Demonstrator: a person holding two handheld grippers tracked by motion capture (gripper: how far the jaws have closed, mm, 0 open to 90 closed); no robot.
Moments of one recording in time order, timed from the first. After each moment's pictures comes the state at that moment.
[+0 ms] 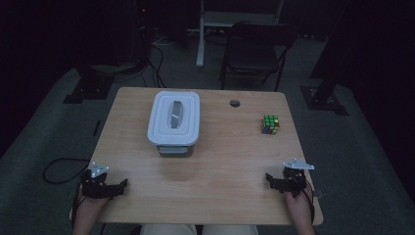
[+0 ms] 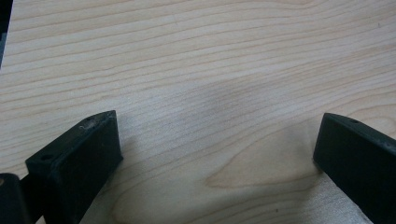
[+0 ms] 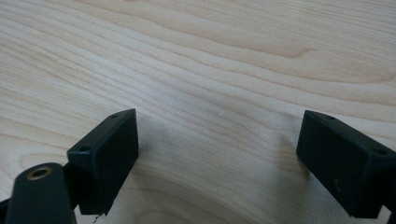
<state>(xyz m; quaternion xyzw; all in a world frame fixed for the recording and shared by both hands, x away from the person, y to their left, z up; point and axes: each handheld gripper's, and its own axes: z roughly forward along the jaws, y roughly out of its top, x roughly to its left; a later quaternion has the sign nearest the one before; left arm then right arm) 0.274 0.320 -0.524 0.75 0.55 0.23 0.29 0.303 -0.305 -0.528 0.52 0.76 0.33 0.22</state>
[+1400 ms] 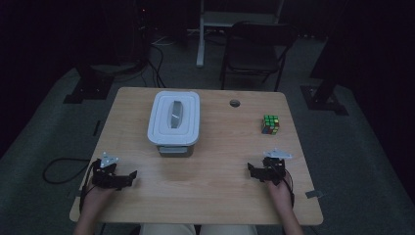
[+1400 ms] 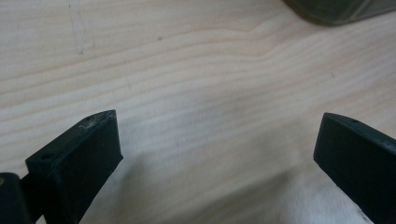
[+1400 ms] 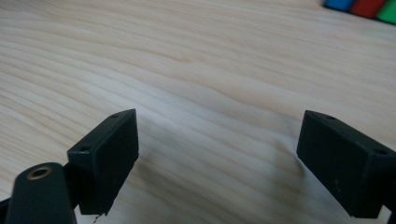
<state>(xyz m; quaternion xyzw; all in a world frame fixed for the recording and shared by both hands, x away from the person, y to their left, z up) 0.306 0.298 -0.515 0.76 0.52 0.21 0.33 0.339 -0.242 -0.525 0.51 0.75 0.34 0.22</state>
